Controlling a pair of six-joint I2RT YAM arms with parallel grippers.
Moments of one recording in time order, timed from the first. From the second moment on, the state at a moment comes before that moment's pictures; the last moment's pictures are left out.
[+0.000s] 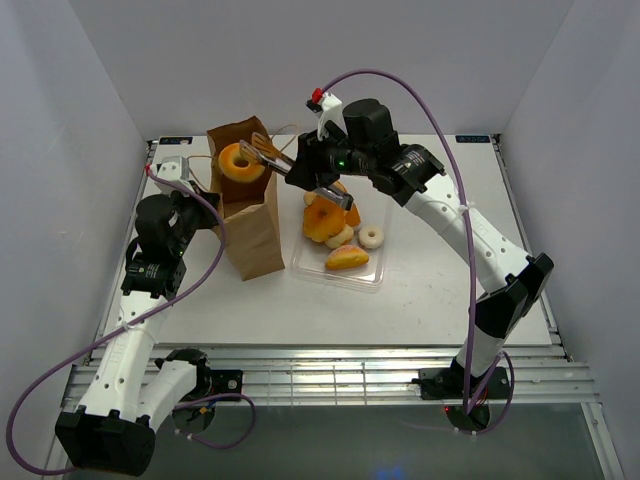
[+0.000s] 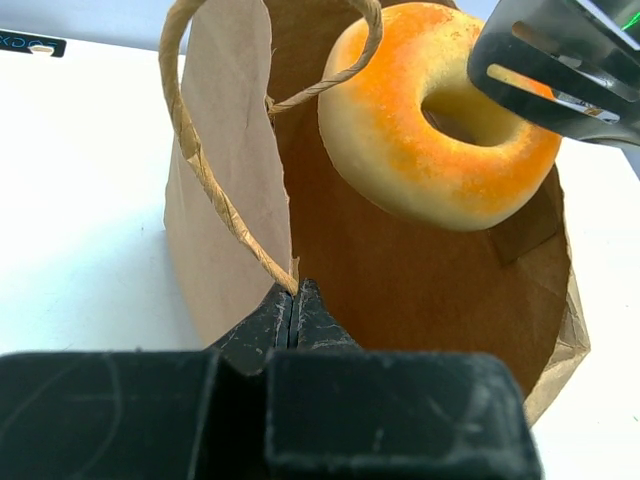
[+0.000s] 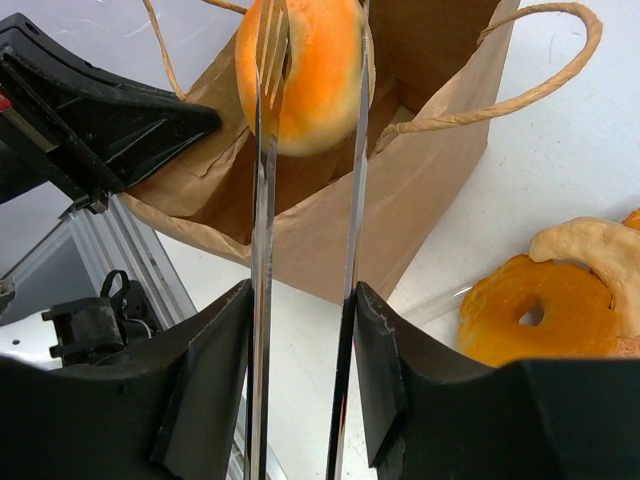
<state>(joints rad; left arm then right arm) -0.13 0.88 0.88 -0.16 0.07 -0.26 0.77 1.72 1.97 -0.62 -0.33 0.23</state>
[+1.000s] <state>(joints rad) -0.14 0.89 0.88 -0.16 0.04 -0.25 0.74 1.44 1.92 -0.65 -0.25 0.20</state>
